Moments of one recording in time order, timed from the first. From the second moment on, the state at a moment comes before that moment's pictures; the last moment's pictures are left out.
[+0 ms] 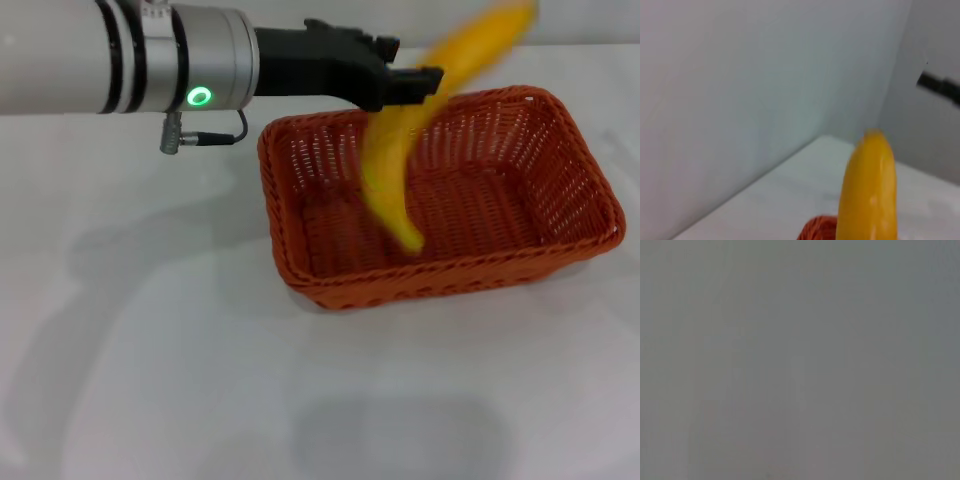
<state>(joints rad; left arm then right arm) -0.55 -2.08 1.49 1.34 1.93 1.02 -2.27 0.37 1.98 -0.69 -0.49 -1.06 -1.49 1.04</state>
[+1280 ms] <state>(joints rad) -0.14 -2.09 1.61 1.02 0.24 1.06 -0.30 0.35 1.98 -0.69 -0.48 -1.06 -1.49 1.03</state>
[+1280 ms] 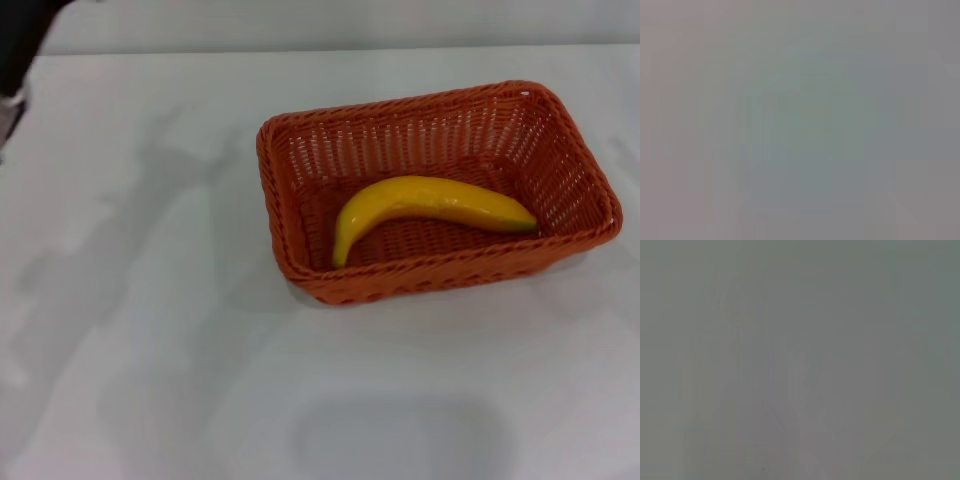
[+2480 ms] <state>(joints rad) -0.37 -2.09 1.72 0.19 -0.58 1.32 0.14 0.35 2.01 -0.52 -0.43 -0.98 -1.35 0.41</state>
